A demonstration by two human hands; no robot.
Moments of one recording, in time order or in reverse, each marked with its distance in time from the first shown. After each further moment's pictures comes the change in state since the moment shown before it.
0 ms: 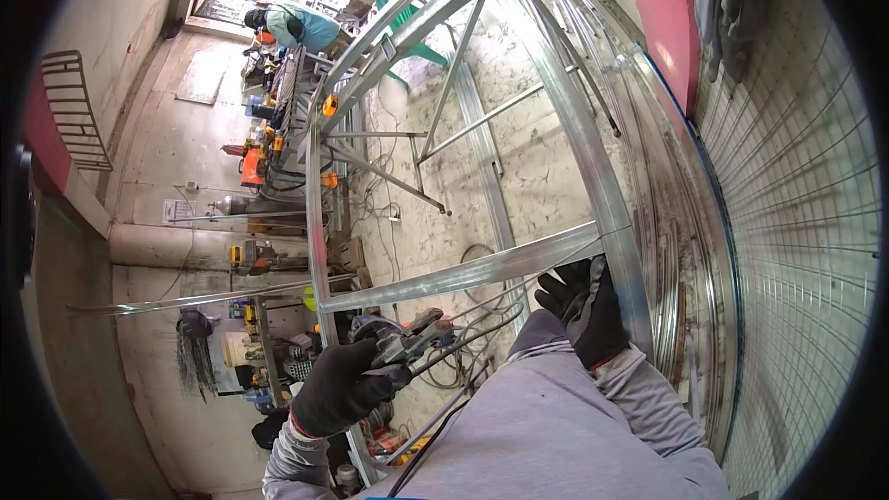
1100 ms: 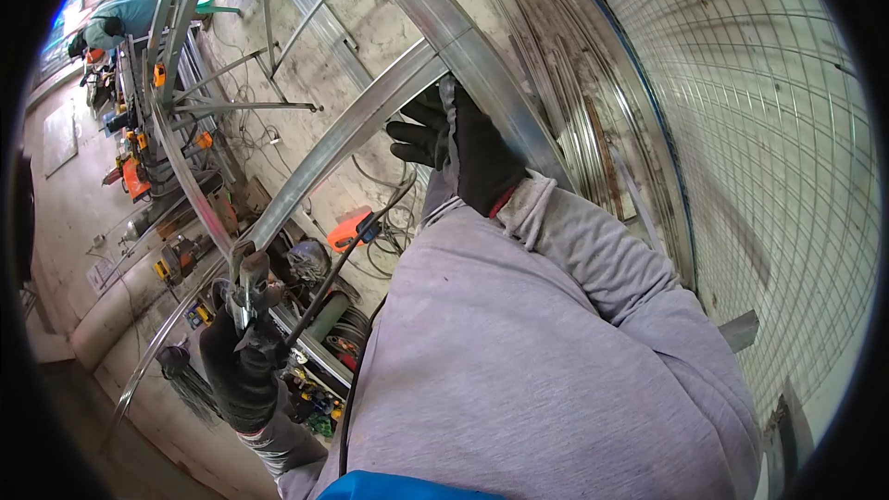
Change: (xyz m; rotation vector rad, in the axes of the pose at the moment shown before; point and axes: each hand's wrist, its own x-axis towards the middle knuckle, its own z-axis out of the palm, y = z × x) left_hand -0.008 -0.013 0.028 -0.260 0.107 -0.009; right_hand -0.005 -0.008 0.018 -0.077 0.076 -0.039
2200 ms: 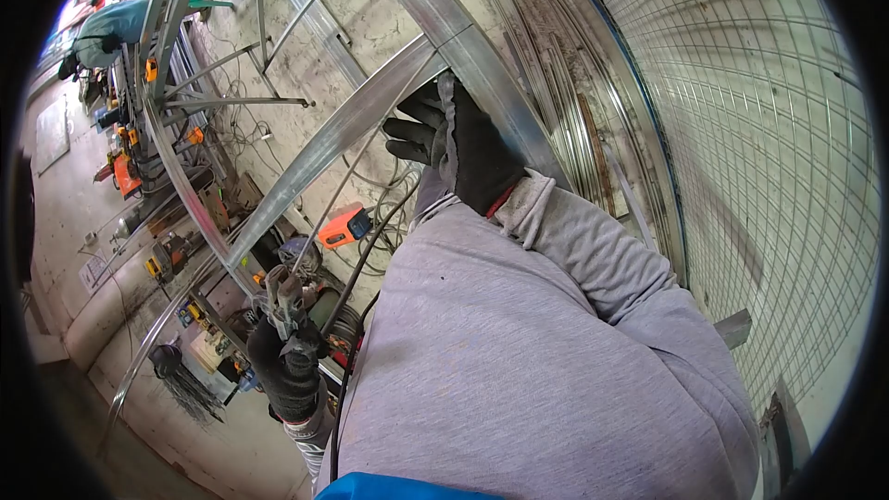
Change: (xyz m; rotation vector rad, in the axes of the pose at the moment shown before) left_hand -0.021 -0.063 0.049 -0.065 0.063 0.039; right_hand 0.002 0.001 0.001 -0.019 -0.038 0.000
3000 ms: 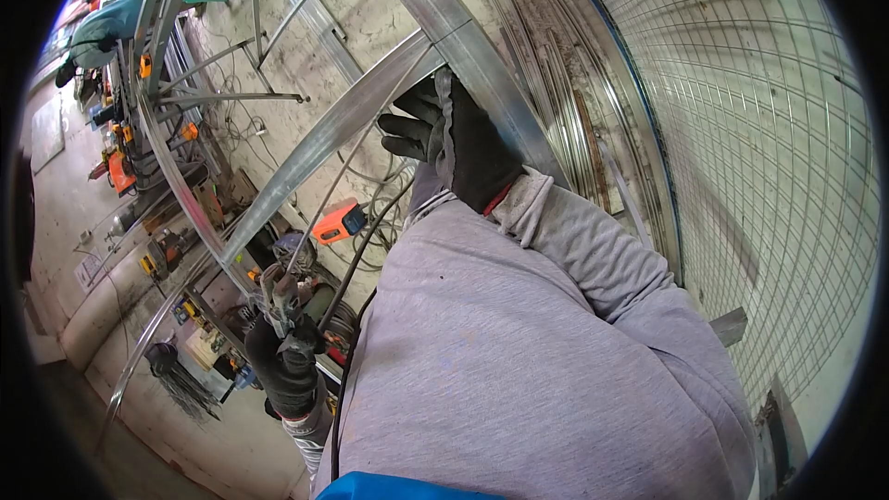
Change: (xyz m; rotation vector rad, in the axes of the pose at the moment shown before) left_hand 0.000 -0.003 0.004 -0.107 -0.001 0.006; right_hand -0.002 -0.001 0.001 -0.001 -0.016 -0.015
